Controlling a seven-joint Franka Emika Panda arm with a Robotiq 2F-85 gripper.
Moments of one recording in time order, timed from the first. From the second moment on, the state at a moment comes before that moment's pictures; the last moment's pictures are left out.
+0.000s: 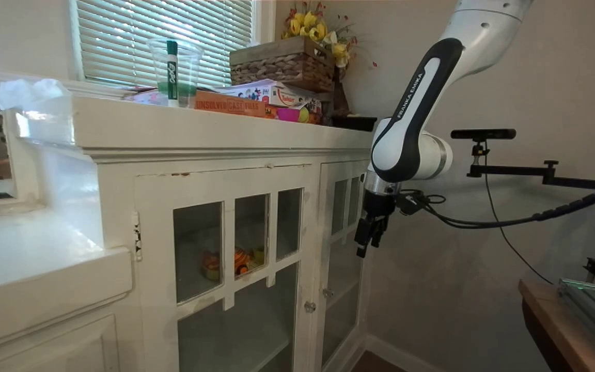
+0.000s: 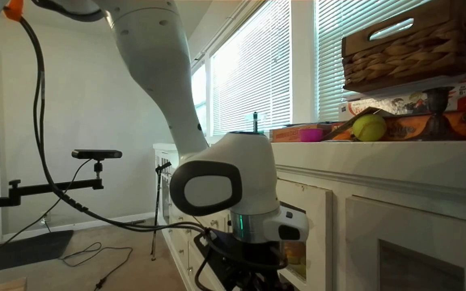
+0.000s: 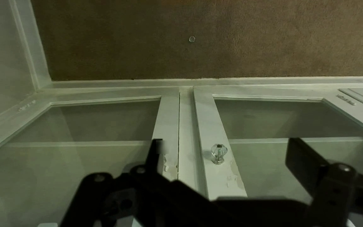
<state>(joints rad) -0.30 0.44 -0.09 -2.37 0.19 2.94 -0.32</state>
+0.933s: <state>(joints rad) -0.40 0.65 -0.01 -2.24 0.11 3.06 -0.33</state>
